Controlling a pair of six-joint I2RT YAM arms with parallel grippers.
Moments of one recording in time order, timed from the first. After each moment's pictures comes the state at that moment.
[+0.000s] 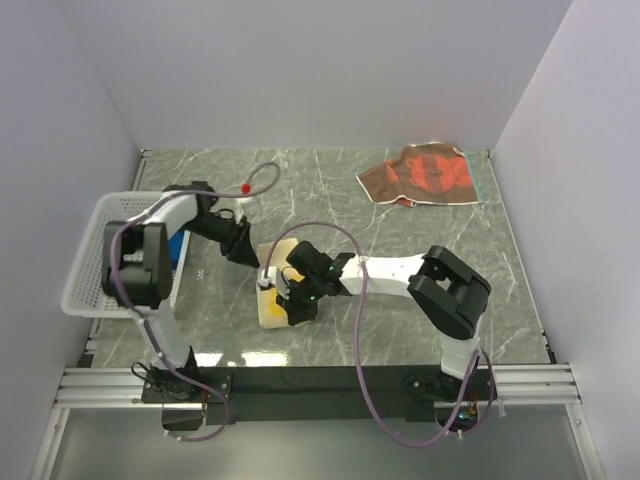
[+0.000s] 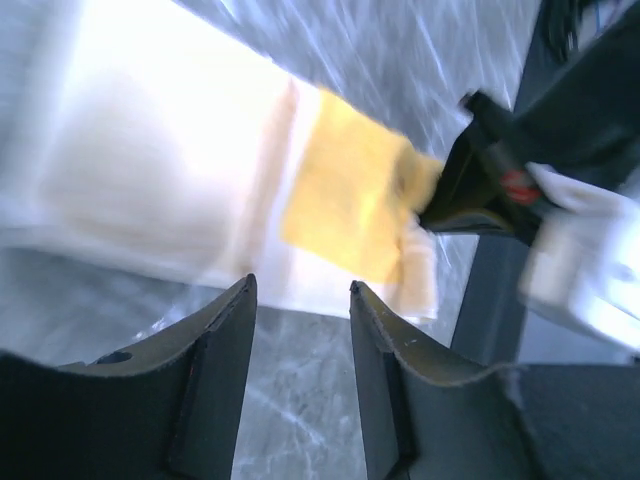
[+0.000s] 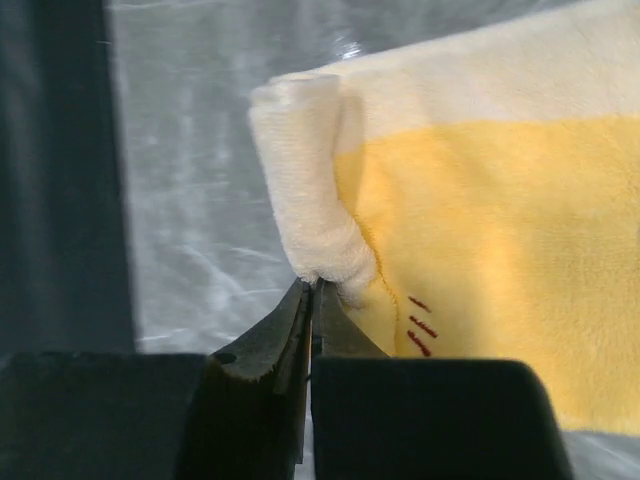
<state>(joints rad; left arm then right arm) -0.07 1.89 1.30 -1.07 0.99 0.86 0.99 1.84 1.09 -0.25 -0.51 -0.35</state>
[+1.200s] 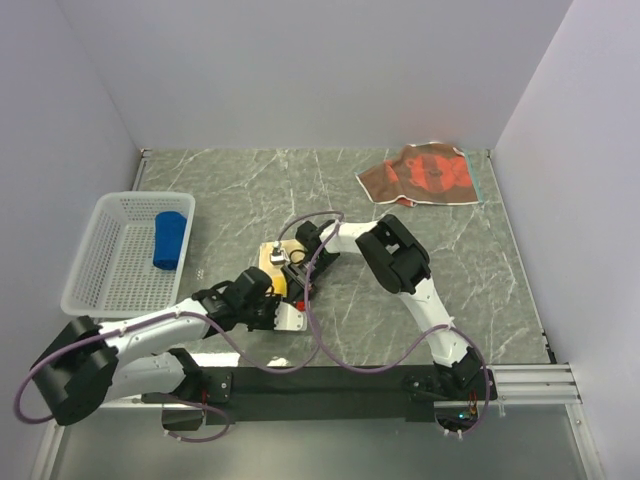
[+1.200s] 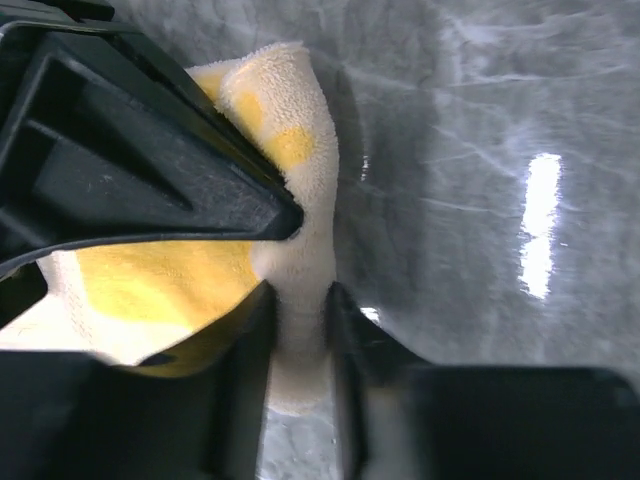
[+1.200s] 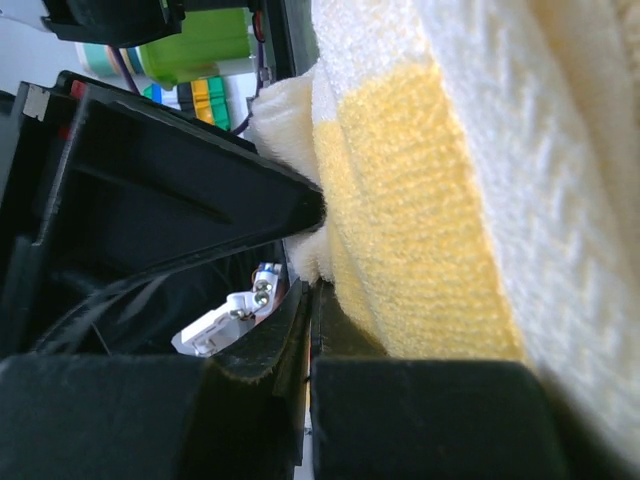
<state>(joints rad) -0.81 1.11 0.45 -0.26 0.24 0.83 0.72 2.44 1.62 -0.80 -1.32 -0.09</state>
